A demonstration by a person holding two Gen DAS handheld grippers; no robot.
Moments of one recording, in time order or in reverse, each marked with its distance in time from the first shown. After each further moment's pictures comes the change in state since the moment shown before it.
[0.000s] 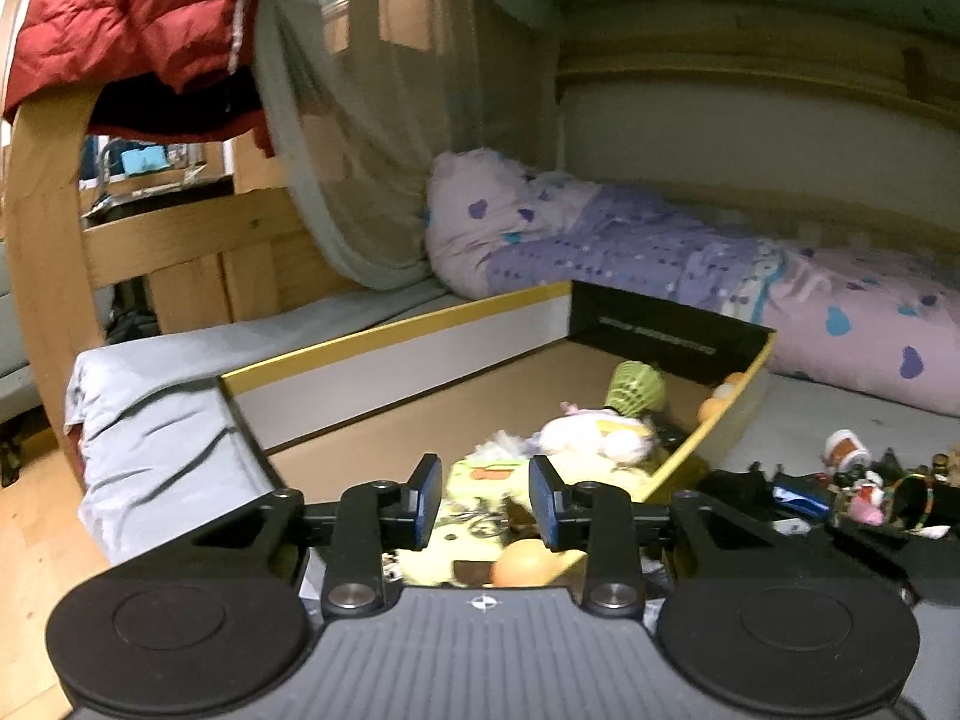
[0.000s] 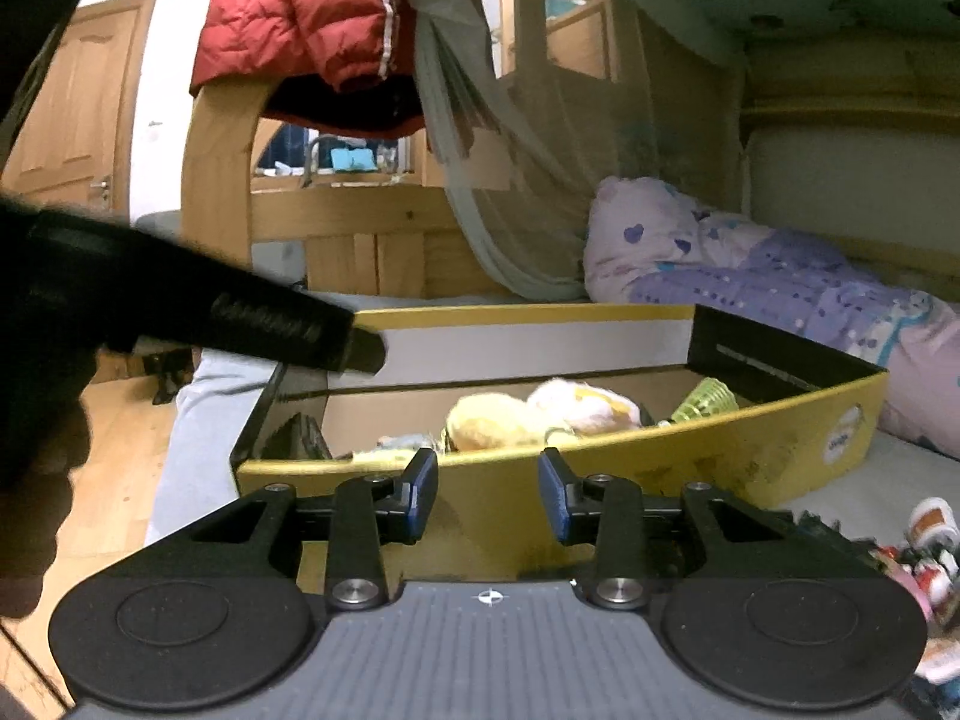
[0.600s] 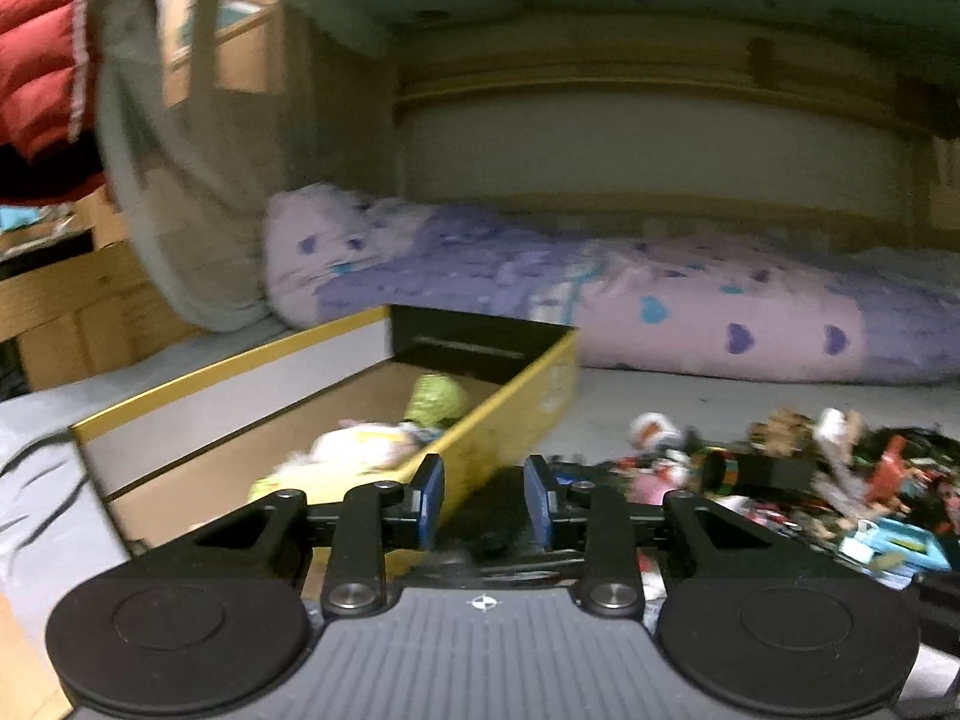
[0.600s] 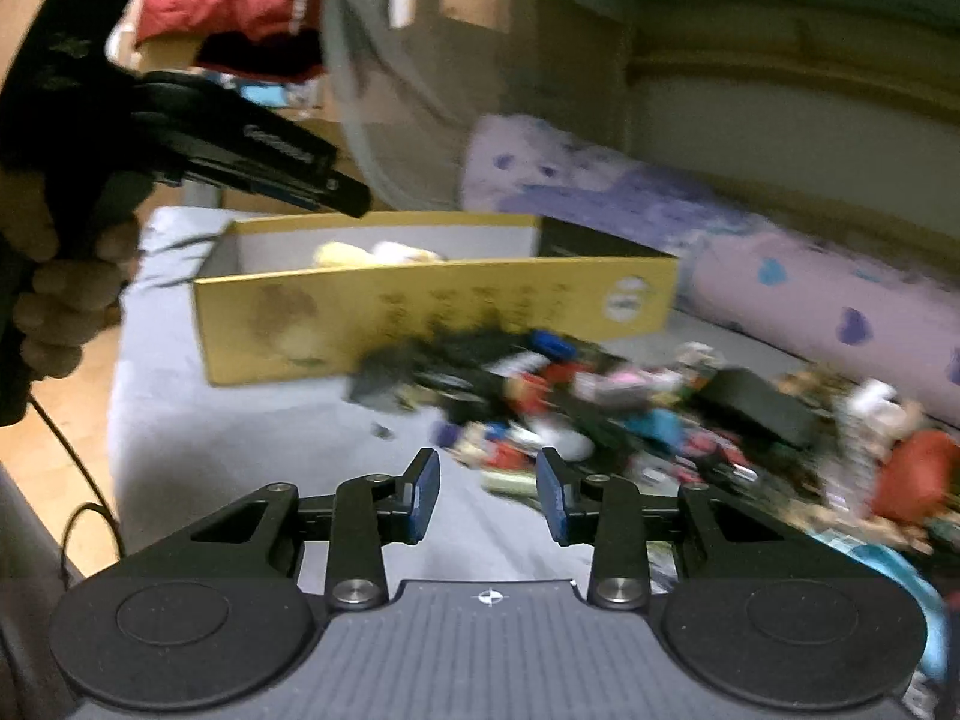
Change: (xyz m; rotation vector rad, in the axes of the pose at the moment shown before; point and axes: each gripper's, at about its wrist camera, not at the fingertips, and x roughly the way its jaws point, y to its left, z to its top) left arm -0.042 -0.099 -0.014 0.131 -0.054 -0.266; right arm -0.158 -0.051 -0.063 0.022 0.143 -0.230
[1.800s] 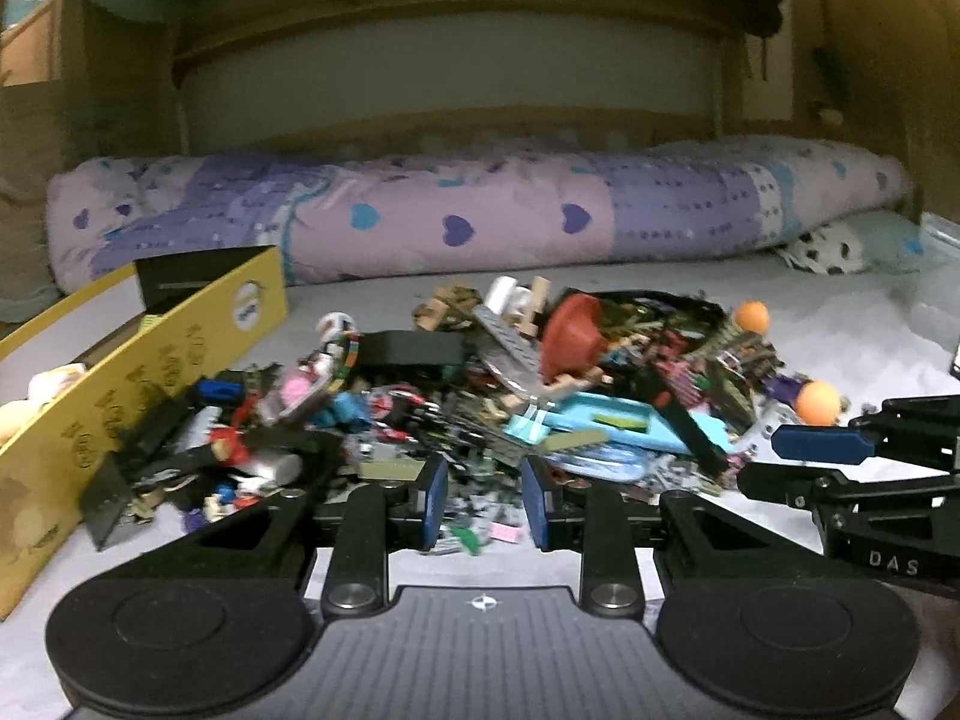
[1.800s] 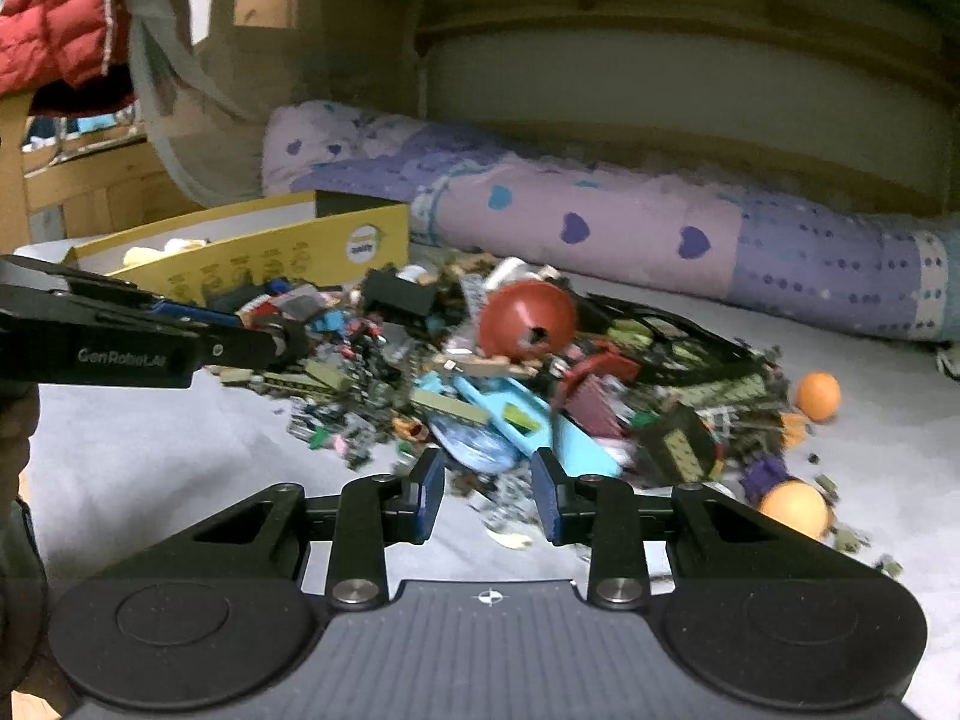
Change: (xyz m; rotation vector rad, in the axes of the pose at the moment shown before) left arm -0.017 -0.177 -0.054 0.150 0.139 -0.338; right arm -0.128 -0.121 -0.058 0.190 0.071 -0.274
